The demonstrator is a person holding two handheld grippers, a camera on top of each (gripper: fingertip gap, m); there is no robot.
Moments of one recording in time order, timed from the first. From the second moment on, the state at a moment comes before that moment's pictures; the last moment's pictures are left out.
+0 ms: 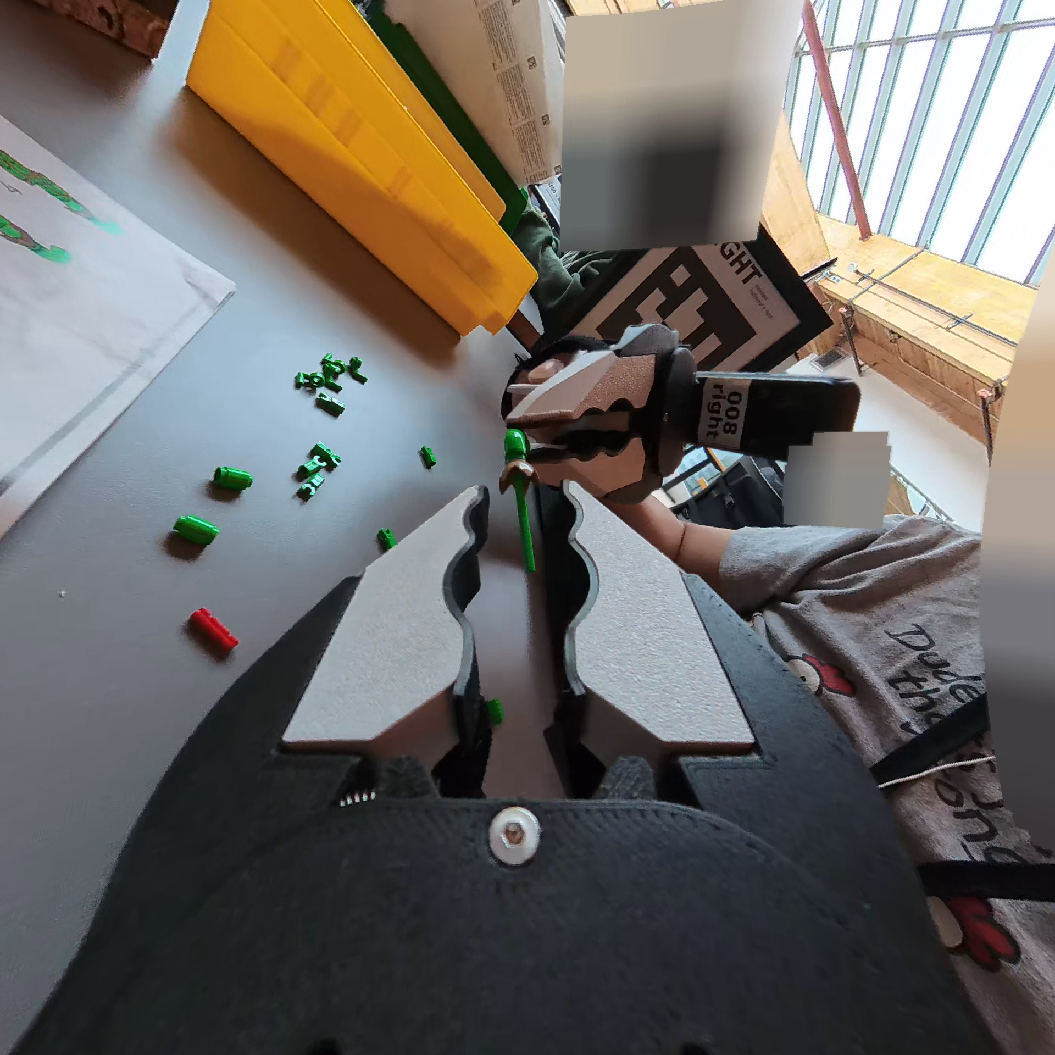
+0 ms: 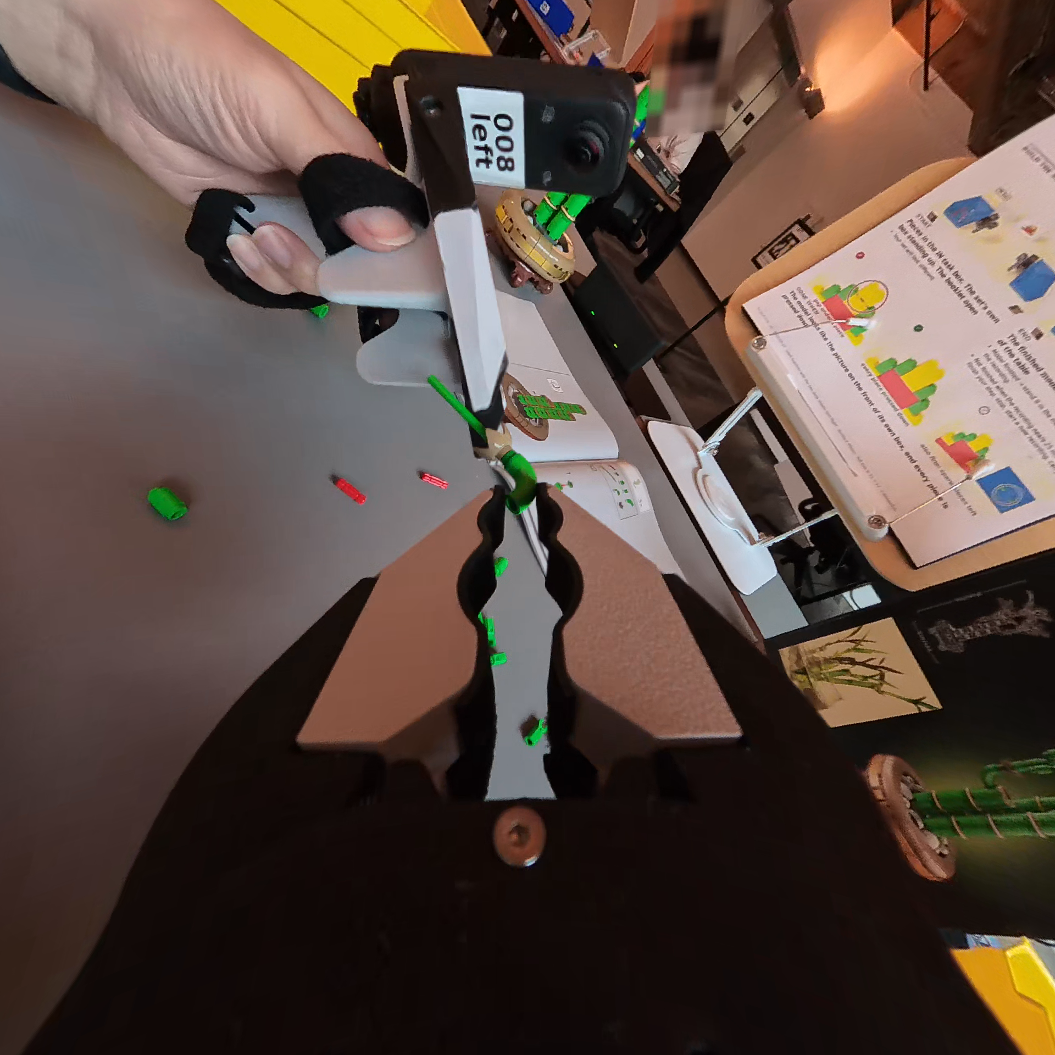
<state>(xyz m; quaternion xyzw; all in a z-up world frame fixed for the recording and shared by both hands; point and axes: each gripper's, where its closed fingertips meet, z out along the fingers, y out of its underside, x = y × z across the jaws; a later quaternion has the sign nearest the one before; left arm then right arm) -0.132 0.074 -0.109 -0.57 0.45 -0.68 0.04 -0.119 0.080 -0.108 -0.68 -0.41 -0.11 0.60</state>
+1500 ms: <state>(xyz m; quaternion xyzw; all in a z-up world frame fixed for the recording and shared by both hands) -0.140 0.060 -0.114 -0.56 0.51 -0.65 0.02 -0.138 0.073 -0.116 -0.70 -0.40 0.01 0.59</state>
